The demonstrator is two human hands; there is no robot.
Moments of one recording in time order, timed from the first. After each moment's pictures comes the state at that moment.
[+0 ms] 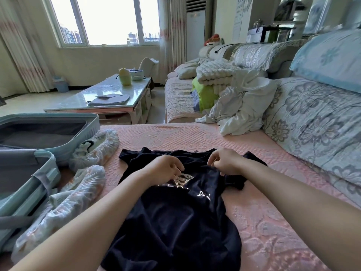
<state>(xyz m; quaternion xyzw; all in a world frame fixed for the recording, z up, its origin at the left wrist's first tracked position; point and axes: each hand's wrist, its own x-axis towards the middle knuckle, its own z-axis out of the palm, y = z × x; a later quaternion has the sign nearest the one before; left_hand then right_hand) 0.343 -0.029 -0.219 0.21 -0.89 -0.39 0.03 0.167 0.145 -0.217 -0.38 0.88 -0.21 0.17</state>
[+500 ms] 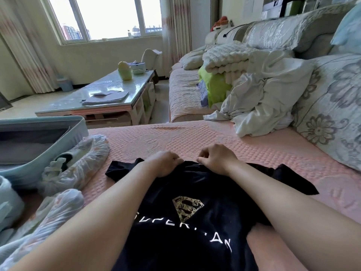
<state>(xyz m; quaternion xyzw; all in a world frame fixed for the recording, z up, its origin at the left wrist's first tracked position) 0.207 -0.143 -0.257 0.22 -0.96 -0.14 -0.04 0.080 0.028 -0.263 -0.43 0.87 -0.21 0.06</state>
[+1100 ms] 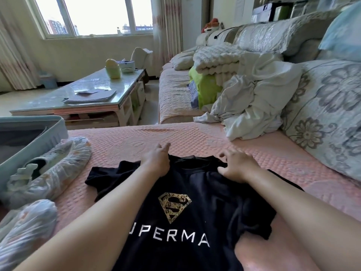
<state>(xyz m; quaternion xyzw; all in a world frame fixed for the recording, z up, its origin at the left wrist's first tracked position) 0.162 -0.141 -0.278 0.31 -0.95 -0.02 0.01 0.029 0.080 -0.285 -0.36 0.93 -0.09 0.02</state>
